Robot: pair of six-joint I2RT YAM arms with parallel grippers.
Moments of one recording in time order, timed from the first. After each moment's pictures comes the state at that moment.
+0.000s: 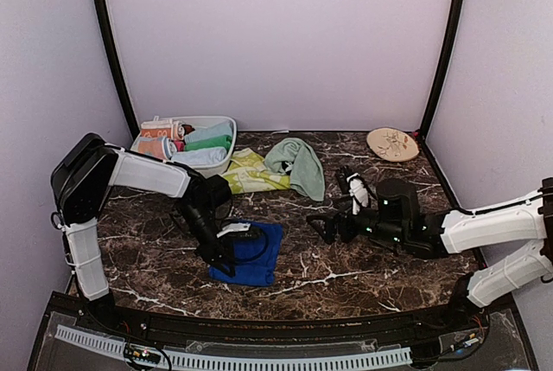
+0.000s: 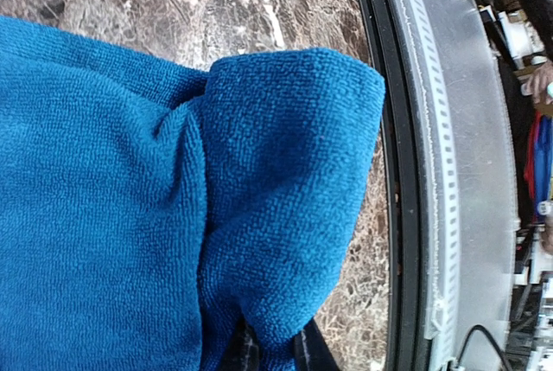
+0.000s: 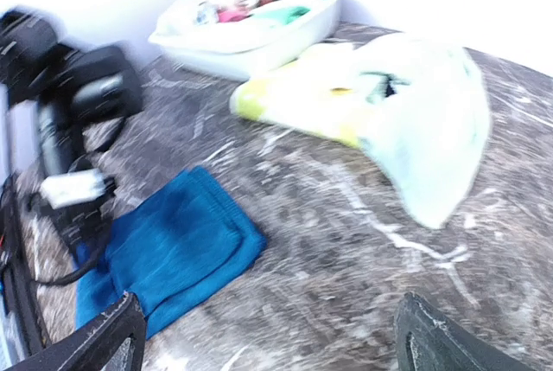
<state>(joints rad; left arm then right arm) -0.68 1.91 1.12 -0.89 0.78 0.81 0.89 1.28 0.50 0.41 0.02 0.28</state>
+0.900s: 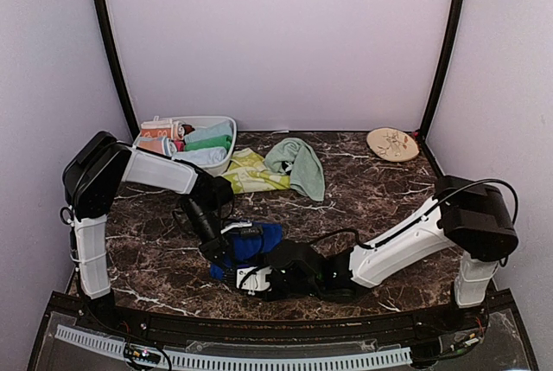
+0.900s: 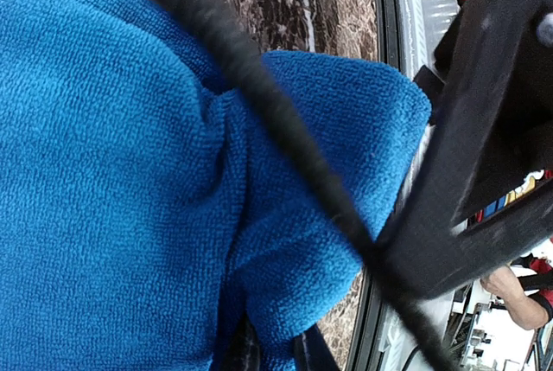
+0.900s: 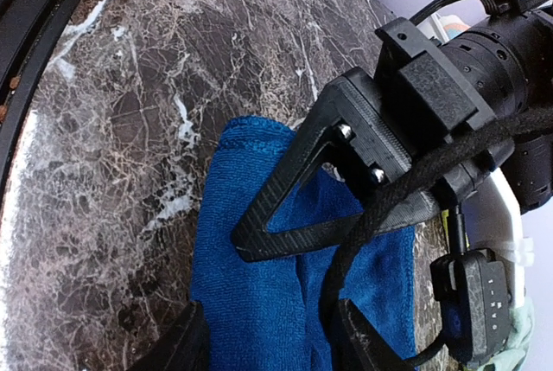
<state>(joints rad) -0.65 2.02 1.22 -1.00 0.82 0.67 1.38 1.89 0.91 0.42 0.22 -0.58</state>
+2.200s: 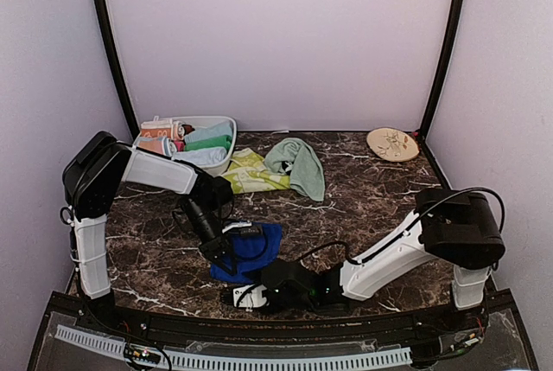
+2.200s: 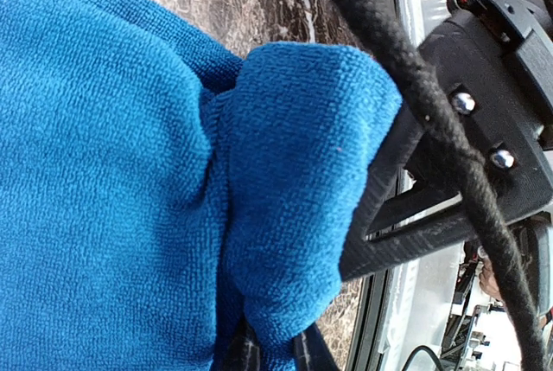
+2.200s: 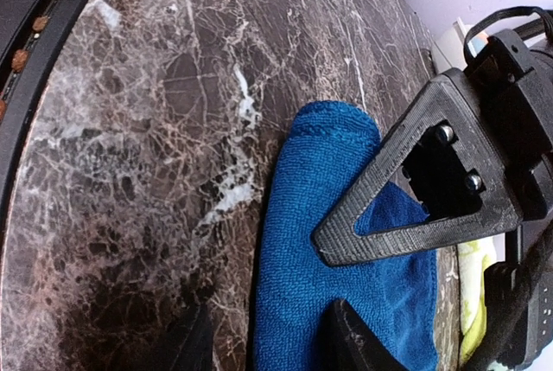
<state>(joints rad) -0.65 2.02 1.22 -1.00 0.82 0.68 1.44 1.99 0.92 0.46 0.32 -0.67</state>
